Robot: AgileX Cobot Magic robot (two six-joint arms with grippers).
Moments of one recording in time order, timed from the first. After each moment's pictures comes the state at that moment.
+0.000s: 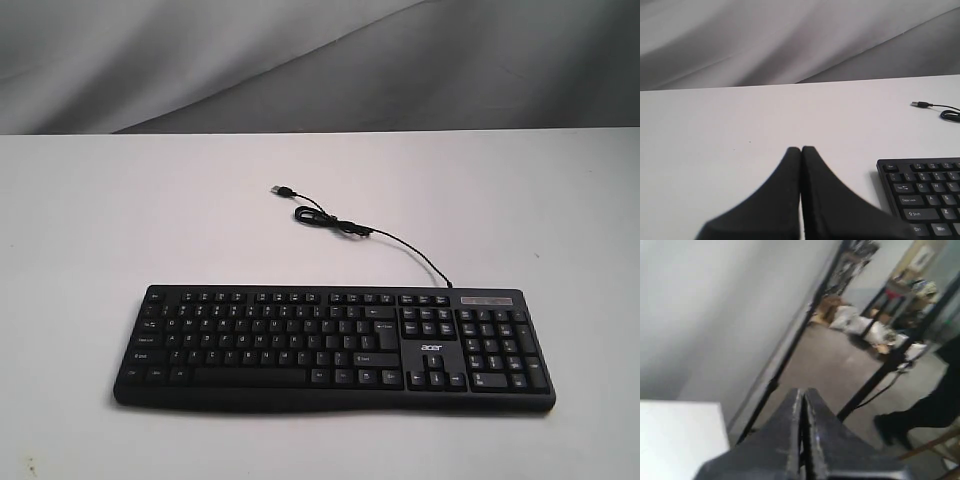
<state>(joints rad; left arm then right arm) 0.10 0.00 0.00 0.12 0.28 -0.07 -0.07 1.30 -1.29 -1.12 0.55 0.60</state>
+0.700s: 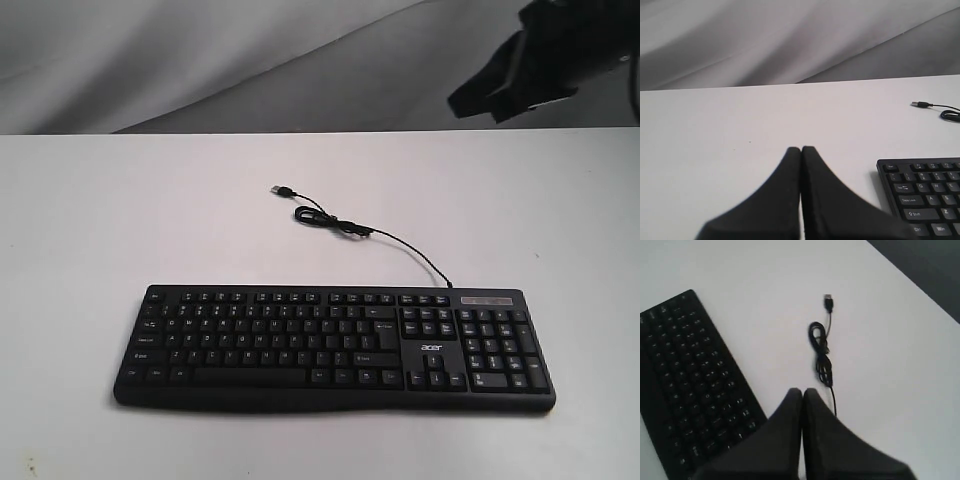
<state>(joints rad) 0.10 0.00 0.00 0.12 0.28 -0.07 0.13 1.65 -1.41 0.70 0.96 -1.12</state>
